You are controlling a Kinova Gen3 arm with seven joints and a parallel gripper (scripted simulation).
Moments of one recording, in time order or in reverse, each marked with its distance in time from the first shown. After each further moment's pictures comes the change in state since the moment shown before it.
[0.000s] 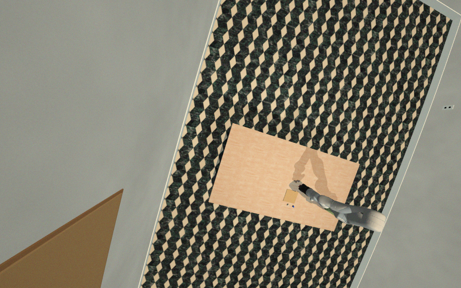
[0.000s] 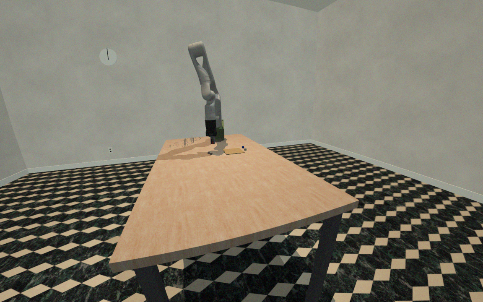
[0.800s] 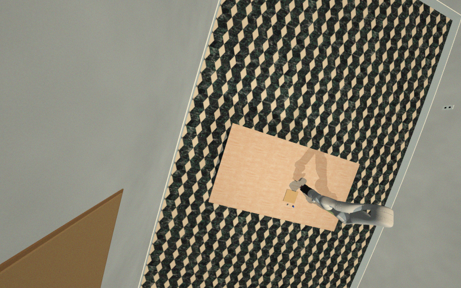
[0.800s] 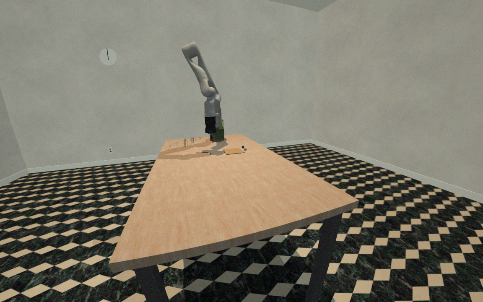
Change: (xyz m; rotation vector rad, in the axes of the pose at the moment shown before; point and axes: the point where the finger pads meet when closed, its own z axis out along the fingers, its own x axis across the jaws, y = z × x) arm -0.003 0.000 -0.023 0.002 -0.011 -0.001
